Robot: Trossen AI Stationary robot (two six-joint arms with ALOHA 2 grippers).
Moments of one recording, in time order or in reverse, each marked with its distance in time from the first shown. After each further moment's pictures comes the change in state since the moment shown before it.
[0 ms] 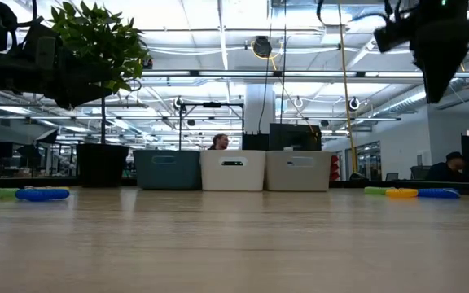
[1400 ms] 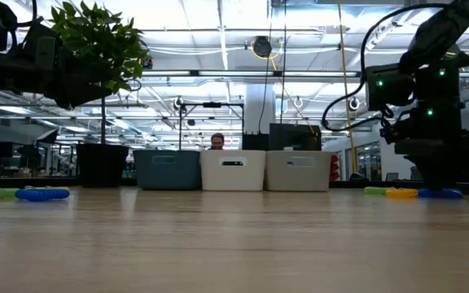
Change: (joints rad) left arm 0.000 0.000 0.000 0.000 0.000 0.000; right arm -0.469 0.029 -0.538 0.598 -0.044 -0.045
